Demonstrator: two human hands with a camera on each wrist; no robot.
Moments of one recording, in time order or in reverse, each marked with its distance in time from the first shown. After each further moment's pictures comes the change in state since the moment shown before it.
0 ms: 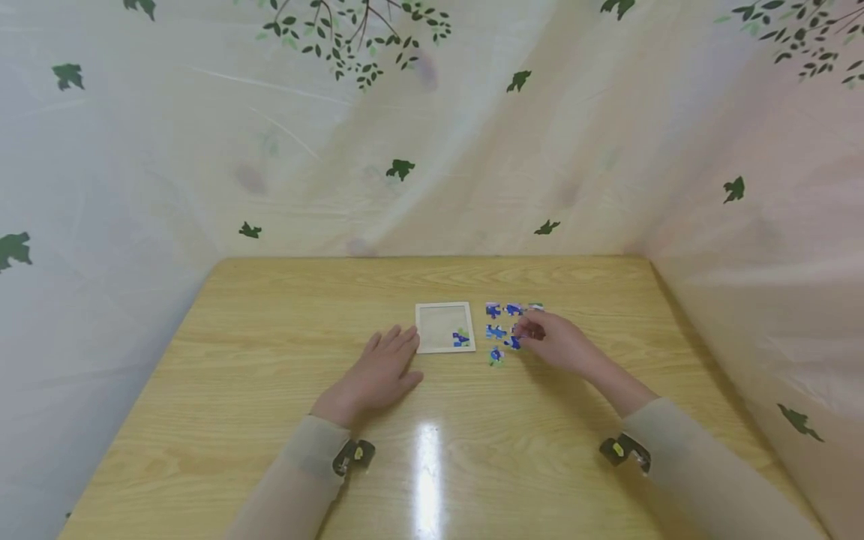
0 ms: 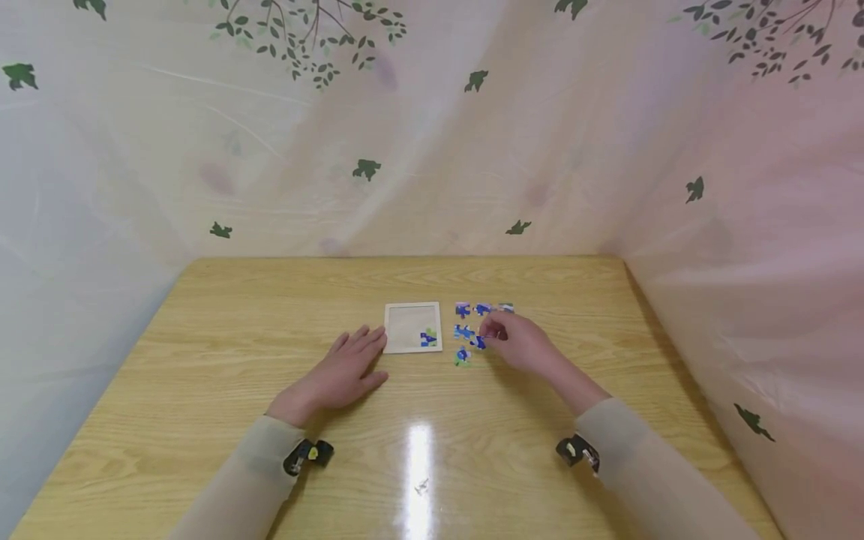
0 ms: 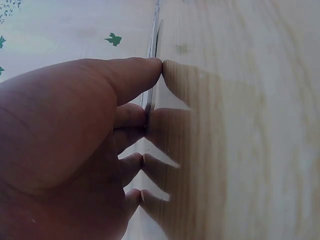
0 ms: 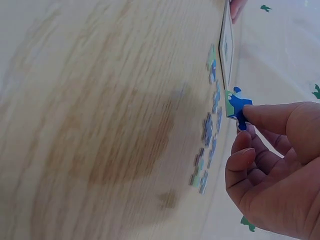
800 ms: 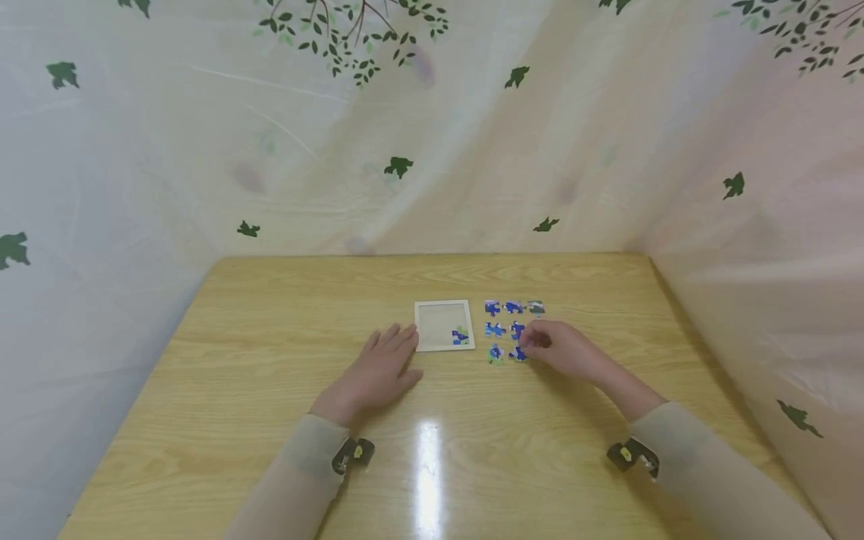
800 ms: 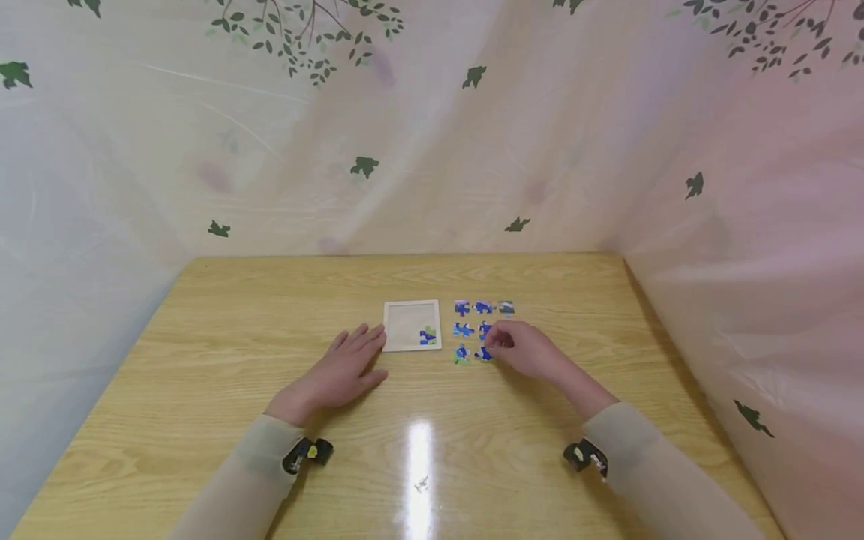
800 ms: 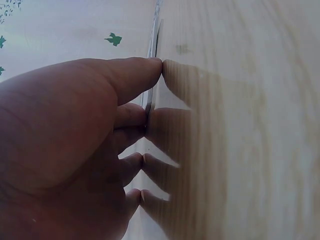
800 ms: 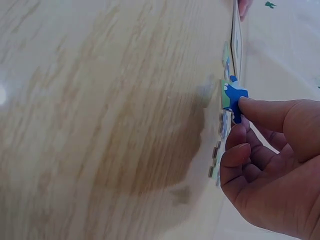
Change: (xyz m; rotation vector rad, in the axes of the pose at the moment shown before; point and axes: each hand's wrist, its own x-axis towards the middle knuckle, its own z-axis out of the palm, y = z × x) left_hand 0.000 0.000 0.001 -0.003 -0.002 0.002; right_hand -0.013 0.014 0.001 0.081 -0.071 -0.008
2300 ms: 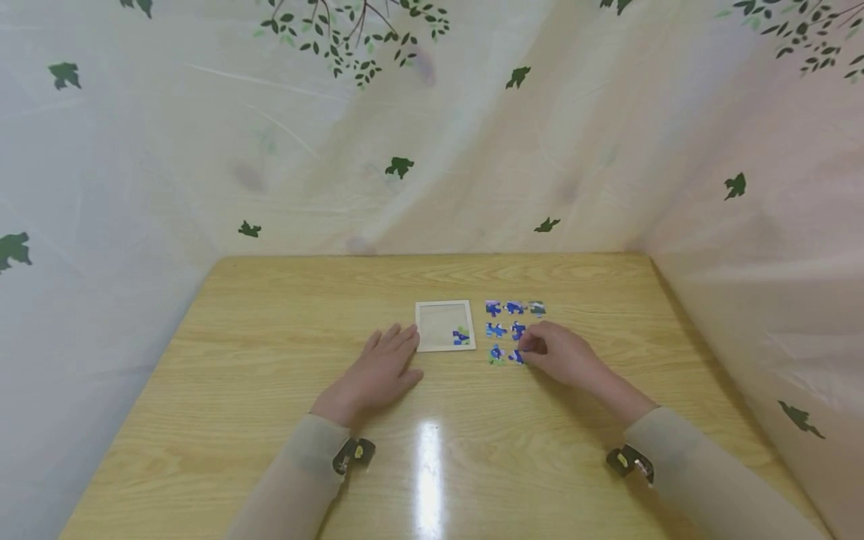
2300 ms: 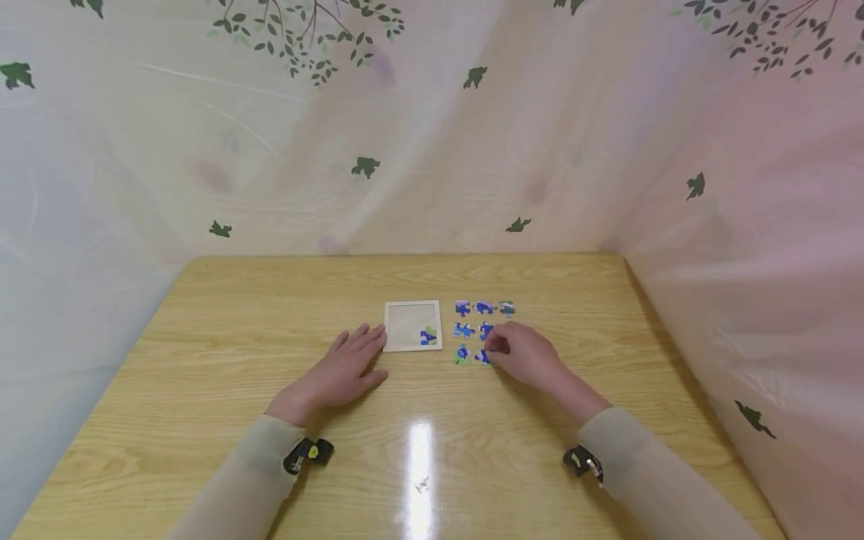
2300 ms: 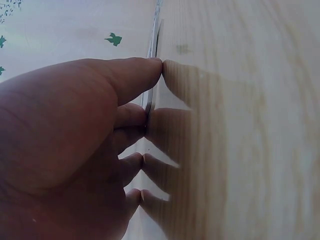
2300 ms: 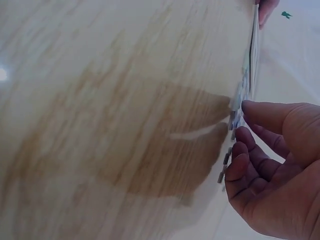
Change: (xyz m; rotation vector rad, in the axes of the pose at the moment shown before) left_hand 0.002 -0.001 0.001 0.008 -0.011 -0.013; right_hand 0.002 -0.002 0.013 -0.192 0.060 0.039
